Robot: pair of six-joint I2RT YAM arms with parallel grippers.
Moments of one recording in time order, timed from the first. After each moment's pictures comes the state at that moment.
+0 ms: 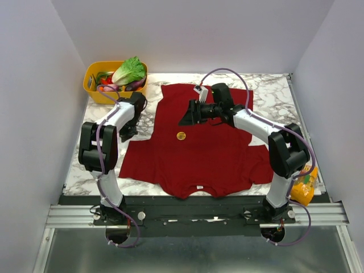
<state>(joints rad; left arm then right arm) -0.17 1.88 1.34 -0.99 -0.48 -0.44 0.51 1.85 1.33 -0.05 -0.75 0.43</state>
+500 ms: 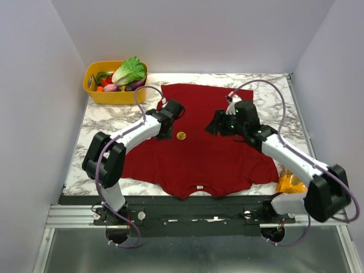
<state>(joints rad) -0.54 1.75 1.31 -0.75 -0.36 -0.41 0.50 1.40 0.97 -0.15 -0.26 0.44</state>
